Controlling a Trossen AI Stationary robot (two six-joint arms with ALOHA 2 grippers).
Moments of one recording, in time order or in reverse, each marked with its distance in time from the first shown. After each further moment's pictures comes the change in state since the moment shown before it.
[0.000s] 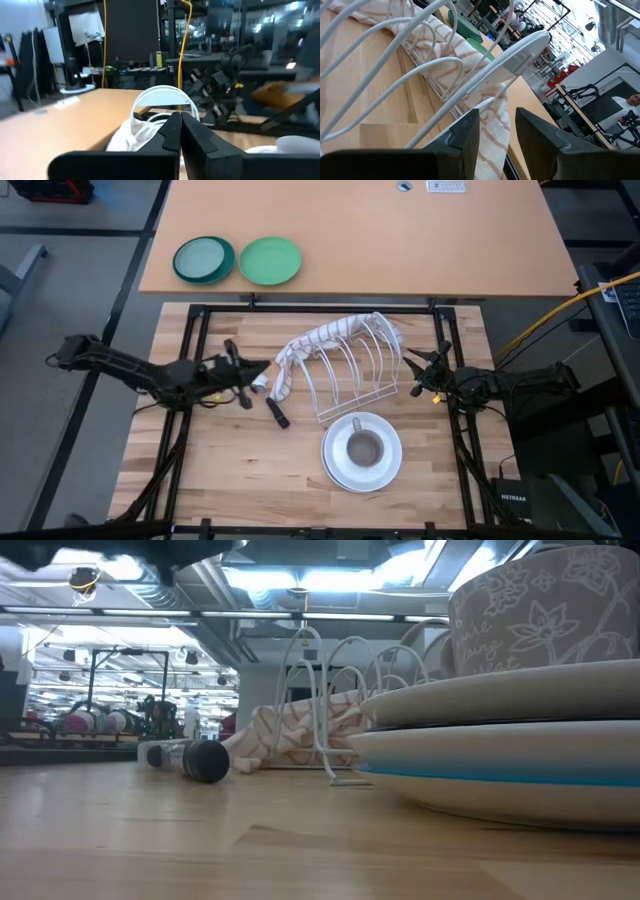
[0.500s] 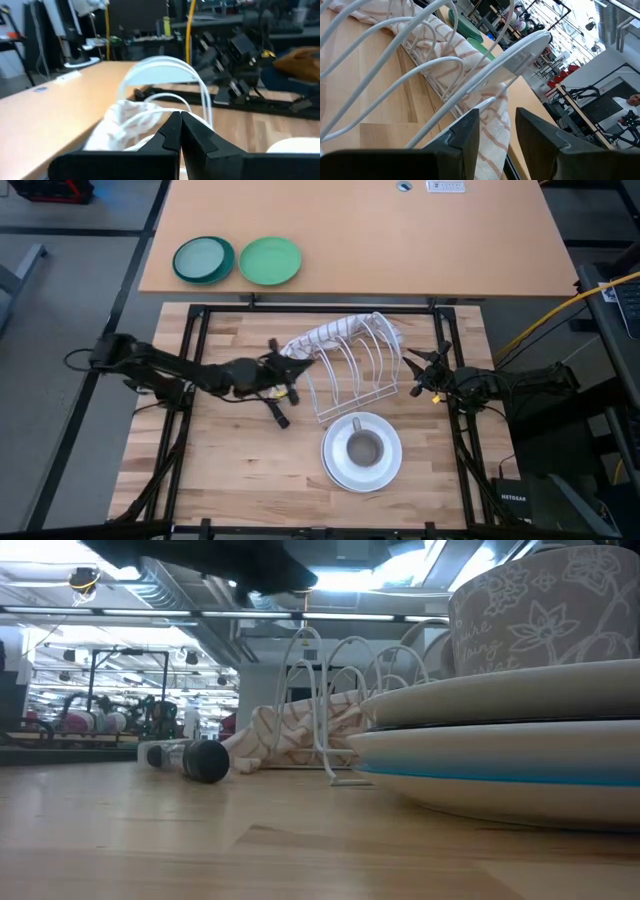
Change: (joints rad) left arm 0.124 0.539 0.310 0.034 0.065 -0.084; right arm 0.000 0.000 0.000 -0.001 0.000 0.000
